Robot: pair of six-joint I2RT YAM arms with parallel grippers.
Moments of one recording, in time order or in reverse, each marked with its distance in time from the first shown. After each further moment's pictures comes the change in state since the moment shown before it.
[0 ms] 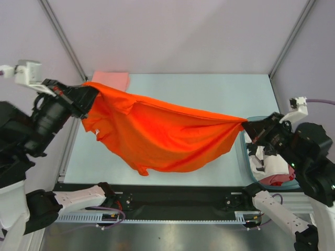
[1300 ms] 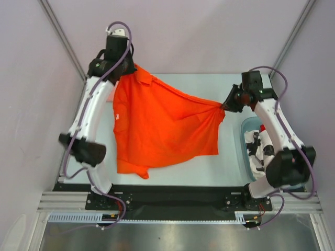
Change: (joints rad) left arm 0.486 0.746 0.130 0.014 0.068 -0.007; right arm -0.299 0.763 -0.060 0.214 -0.243 -0.031
